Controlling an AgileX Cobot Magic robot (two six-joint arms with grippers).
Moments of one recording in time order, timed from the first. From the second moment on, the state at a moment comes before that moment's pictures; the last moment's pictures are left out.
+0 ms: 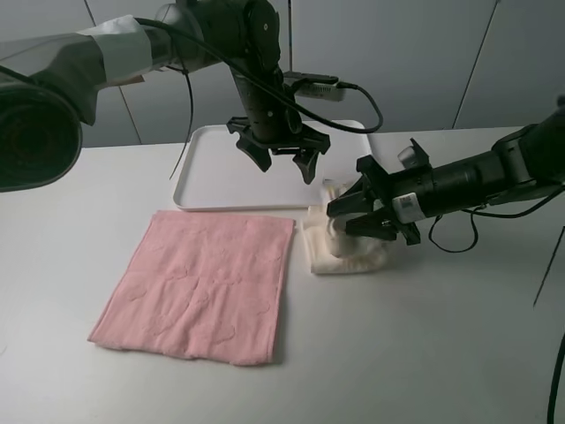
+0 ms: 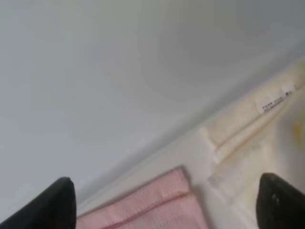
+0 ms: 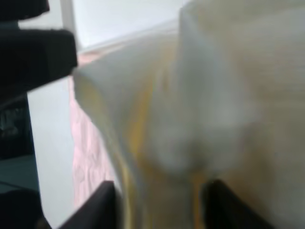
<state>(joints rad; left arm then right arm) -0.60 2.47 -2.27 -0.10 1.22 -0.04 0.12 2.04 -0.83 1.59 0.89 -1.07</state>
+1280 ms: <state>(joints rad) -0.52 2.43 -2.27 -0.16 1.22 0.02 0.03 1.98 -0.98 1.05 0.81 -0.69</state>
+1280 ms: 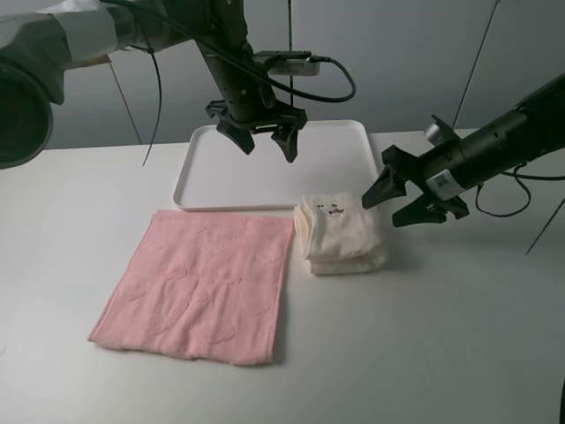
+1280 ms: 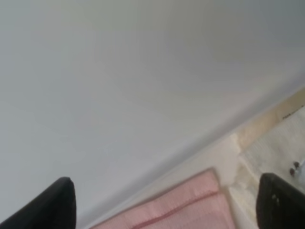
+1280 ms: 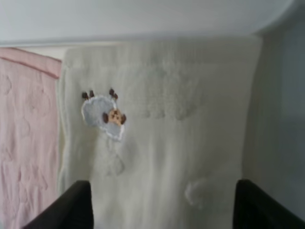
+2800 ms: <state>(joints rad) -0.43 2.31 -2.14 -0.21 1.22 0.18 0.09 1.97 -1.14 1.11 0.92 -0.72</state>
